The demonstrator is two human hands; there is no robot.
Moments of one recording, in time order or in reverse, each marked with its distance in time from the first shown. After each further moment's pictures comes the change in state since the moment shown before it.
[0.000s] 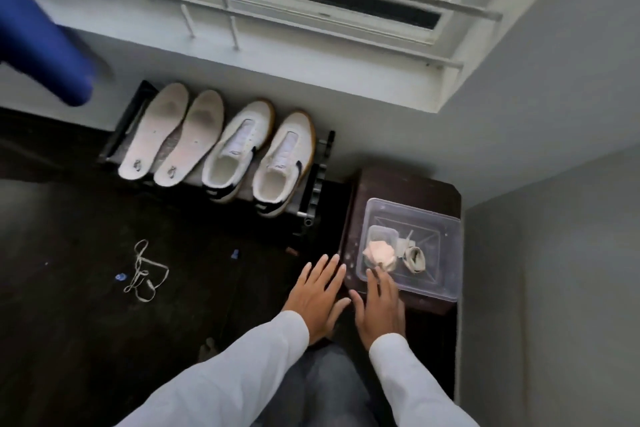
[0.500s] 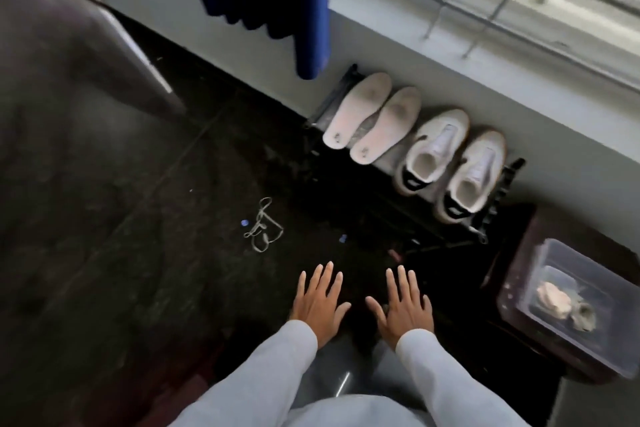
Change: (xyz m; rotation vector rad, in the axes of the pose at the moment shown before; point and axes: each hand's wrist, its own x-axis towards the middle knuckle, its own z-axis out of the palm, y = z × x) left_hand -0.242 -0.247 0.052 -0.157 0.018 -0.478; right_hand -0.091 -0.267 0.111 -0.418 -0.323 -0.275
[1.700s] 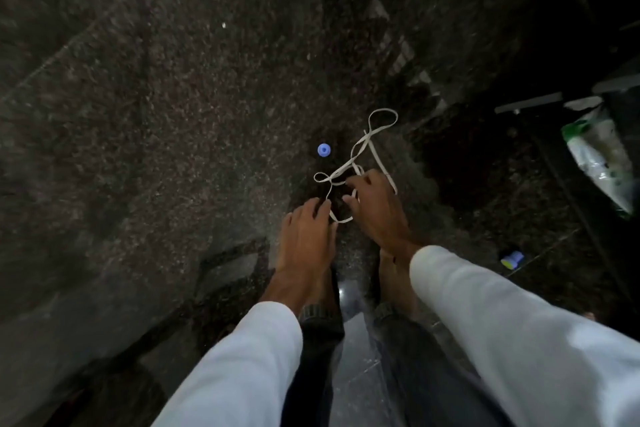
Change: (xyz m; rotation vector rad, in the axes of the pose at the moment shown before) left_hand 0.340 -0.420 0.332 -0.558 0.179 -0.476; right_hand 0.523 -0.377 0.352 0.022 -0.031 -0.607
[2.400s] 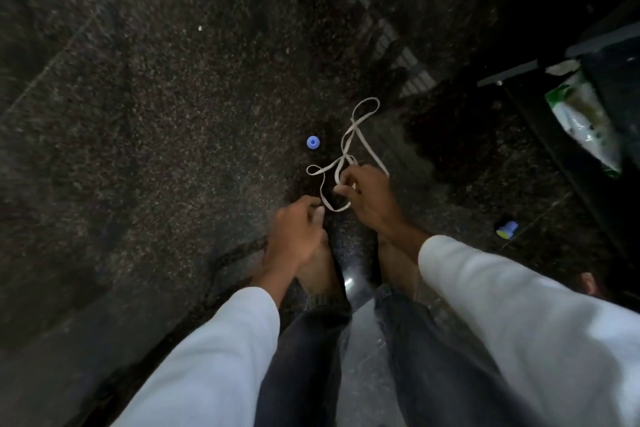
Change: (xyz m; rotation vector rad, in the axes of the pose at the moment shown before) left_hand -0.005 0.008 -0.040 -0.329 -0.083 -0.198; right_hand -0.010 0.005 0.001 0.408 0.149 -0.015
